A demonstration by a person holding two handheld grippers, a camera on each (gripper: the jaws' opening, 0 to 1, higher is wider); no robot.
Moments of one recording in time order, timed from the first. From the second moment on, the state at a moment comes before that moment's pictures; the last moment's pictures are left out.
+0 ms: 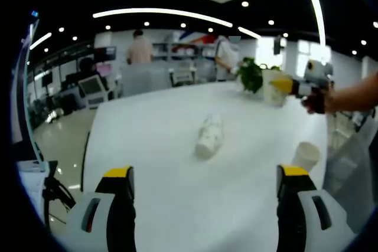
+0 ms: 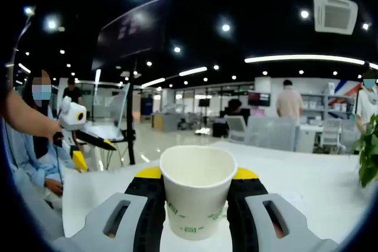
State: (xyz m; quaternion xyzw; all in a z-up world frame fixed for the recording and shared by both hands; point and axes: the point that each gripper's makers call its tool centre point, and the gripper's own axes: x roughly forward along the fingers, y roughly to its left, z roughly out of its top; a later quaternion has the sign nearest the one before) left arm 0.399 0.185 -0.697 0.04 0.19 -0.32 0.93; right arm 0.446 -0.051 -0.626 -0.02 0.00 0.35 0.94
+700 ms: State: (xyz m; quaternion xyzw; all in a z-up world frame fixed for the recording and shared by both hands) left arm 0.392 0.173 -0.689 0.05 0.19 -0.32 0.93; right arm 0.426 -0.054 -0.623 -0.03 -0.02 0.36 0.93
